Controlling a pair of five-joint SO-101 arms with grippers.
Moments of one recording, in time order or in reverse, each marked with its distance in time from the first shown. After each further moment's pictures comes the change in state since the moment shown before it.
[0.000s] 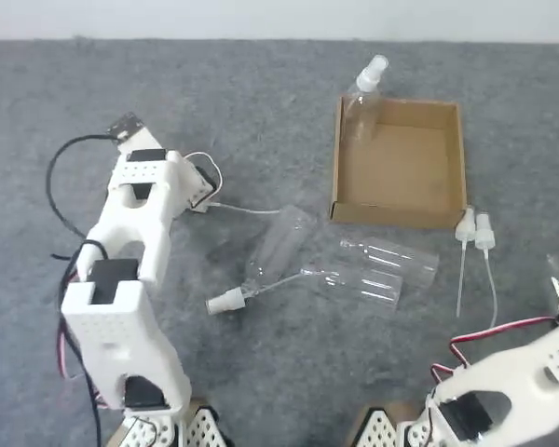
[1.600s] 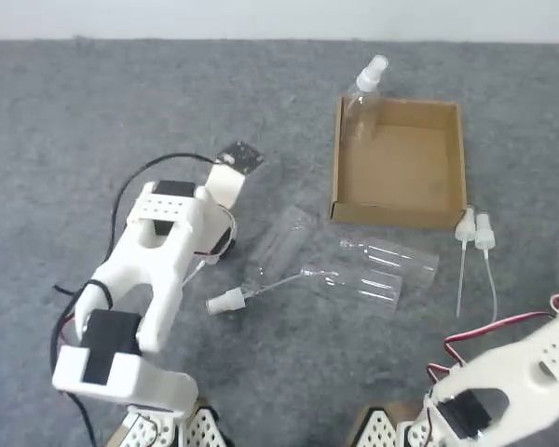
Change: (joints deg) left arm 9.3 -21.6 23.1 3.3 -63.2; right arm -3.8 0.0 0.4 -6.9 -8.4
